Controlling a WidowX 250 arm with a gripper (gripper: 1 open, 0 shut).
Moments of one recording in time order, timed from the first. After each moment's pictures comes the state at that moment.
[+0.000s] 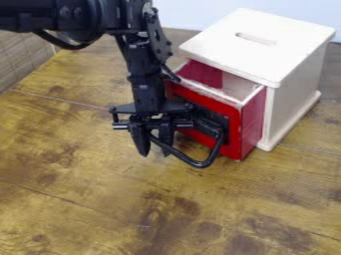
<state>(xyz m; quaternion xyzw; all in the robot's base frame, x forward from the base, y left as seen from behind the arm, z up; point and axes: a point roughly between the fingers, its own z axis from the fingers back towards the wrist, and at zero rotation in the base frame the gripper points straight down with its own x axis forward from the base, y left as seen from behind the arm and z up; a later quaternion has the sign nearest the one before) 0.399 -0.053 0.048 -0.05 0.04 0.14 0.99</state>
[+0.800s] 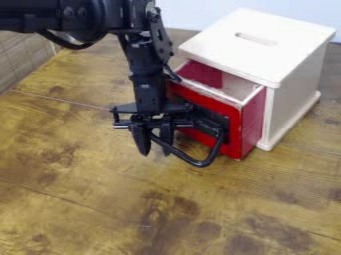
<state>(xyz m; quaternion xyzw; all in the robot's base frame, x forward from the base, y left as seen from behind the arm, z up) 0.399 -0.052 0.047 -0.04 0.05 0.15 0.99</state>
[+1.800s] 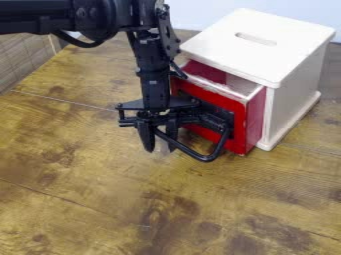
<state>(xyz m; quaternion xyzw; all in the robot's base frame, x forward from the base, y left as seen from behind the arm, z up) 0.407 -0.052 0.047 -0.03 0.06 0.19 0.98</state>
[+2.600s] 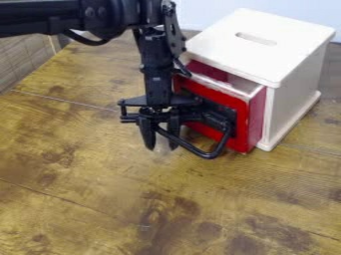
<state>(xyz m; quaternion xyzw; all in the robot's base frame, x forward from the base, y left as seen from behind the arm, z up) 0.412 -0.054 0.049 -0.01 0.06 0.20 0.98</state>
